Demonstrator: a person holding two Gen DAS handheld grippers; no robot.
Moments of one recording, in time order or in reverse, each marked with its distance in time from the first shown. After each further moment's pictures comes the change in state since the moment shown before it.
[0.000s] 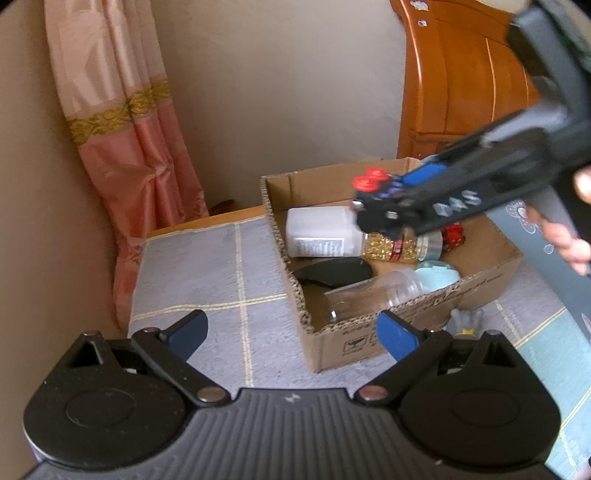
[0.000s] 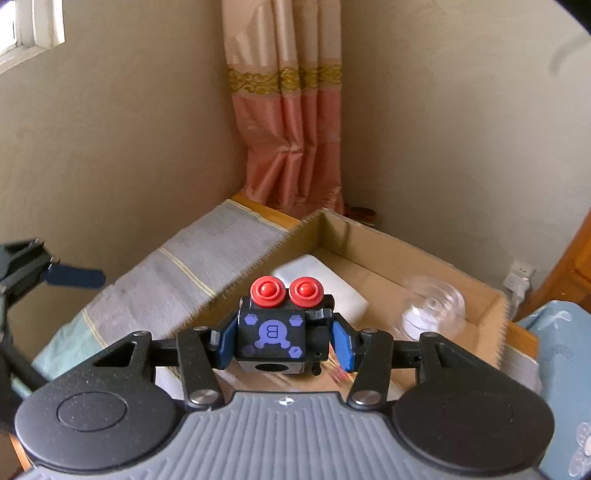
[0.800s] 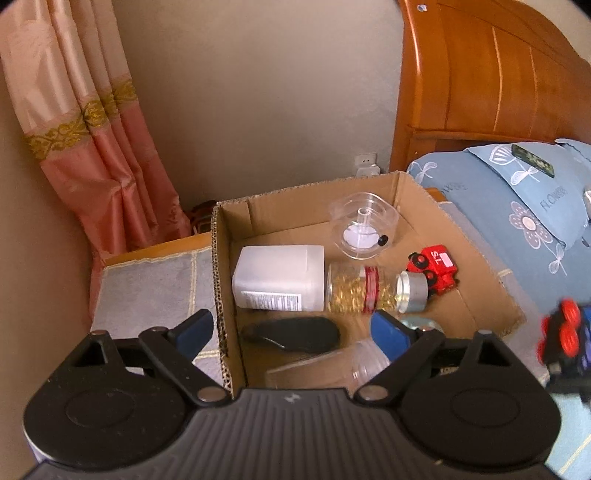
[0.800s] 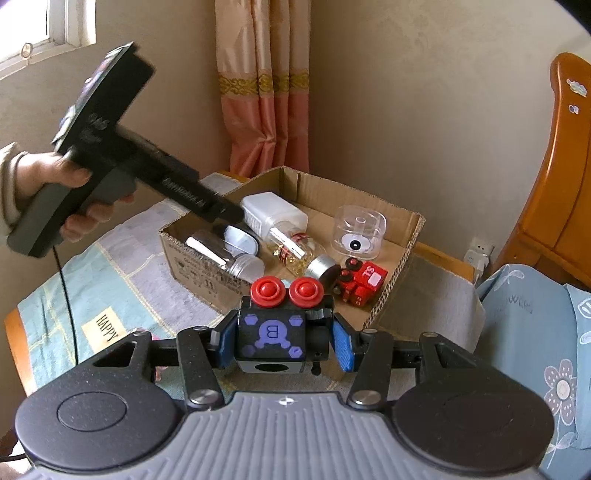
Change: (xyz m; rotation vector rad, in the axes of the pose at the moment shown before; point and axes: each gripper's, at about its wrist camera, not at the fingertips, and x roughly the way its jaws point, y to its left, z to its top) left arm 0.054 -0.048 0.059 0.004 0.057 -0.006; right arm -0.117 -0.033 -0.125 -0.017 -0.064 -0.076
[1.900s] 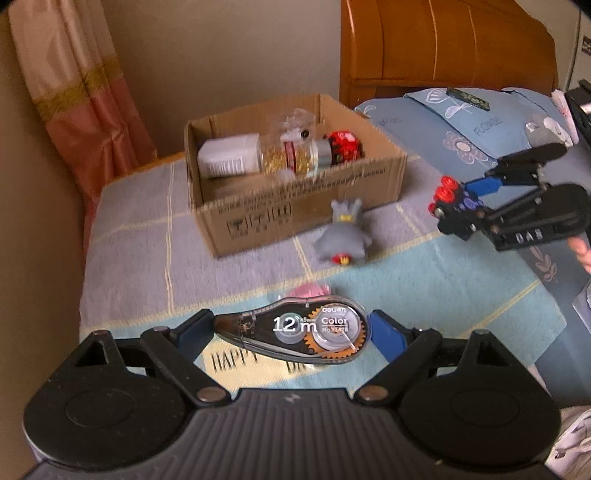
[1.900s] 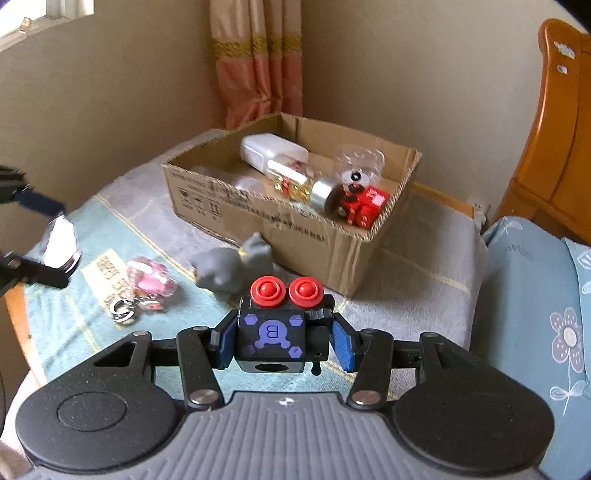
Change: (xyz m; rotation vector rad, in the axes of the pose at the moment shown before) left arm -0.113 -0.042 -0.123 0.083 0.076 -0.069; right arm -0.013 0.011 -0.064 0.026 0.063 0.002
